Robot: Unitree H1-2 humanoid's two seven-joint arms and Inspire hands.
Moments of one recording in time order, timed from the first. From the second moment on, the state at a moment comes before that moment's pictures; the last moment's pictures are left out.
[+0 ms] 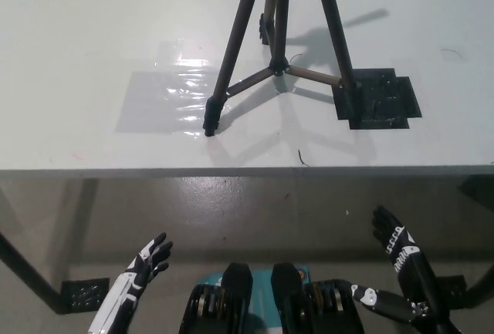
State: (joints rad) left_arm 0.10 0.18 -0.05 0.03 0.01 -0.23 -0.18; right_arm 0.02 -0.10 0.09 0.14 0.08 -0.29 0.12
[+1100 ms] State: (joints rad) left_arm 0.09 0.18 -0.05 0.01 0.02 -0.22 -0.18; right_arm 0.00 -0.10 0.10 0.14 0.09 -0.24 0.16
